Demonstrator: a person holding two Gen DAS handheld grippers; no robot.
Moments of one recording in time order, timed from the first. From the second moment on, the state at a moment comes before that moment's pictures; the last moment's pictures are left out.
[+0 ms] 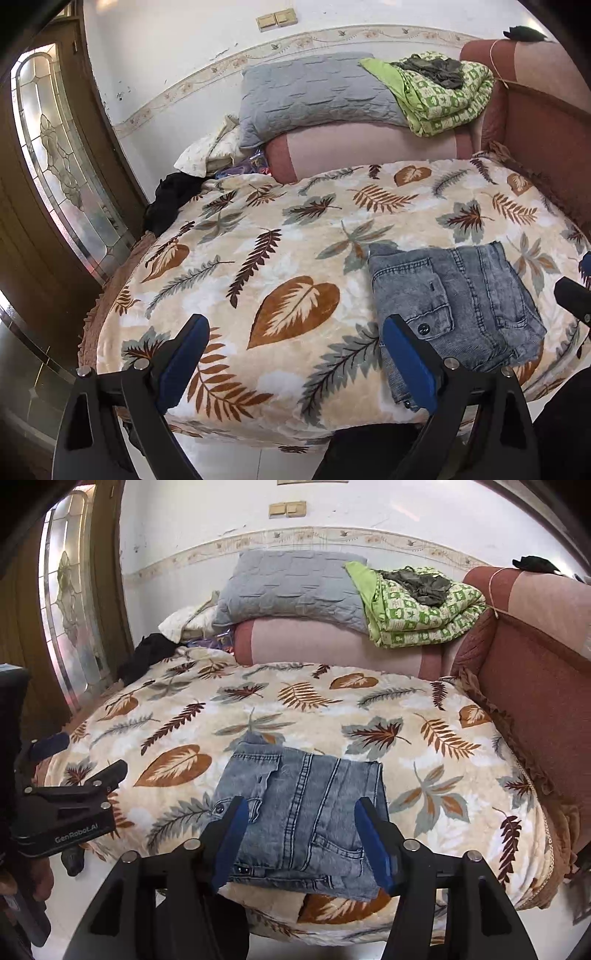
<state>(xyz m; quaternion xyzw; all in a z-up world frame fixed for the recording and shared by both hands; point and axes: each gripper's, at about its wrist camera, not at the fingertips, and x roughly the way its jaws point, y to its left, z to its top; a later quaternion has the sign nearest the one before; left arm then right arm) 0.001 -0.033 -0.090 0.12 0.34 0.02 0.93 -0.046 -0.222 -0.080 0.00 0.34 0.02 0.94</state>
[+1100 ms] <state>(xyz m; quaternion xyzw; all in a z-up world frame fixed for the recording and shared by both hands) -0.009 -0.033 -0.084 0.10 0.33 0.00 0.94 -0.041 -0.216 -0.082 -0.01 0.36 -0.02 0.93</state>
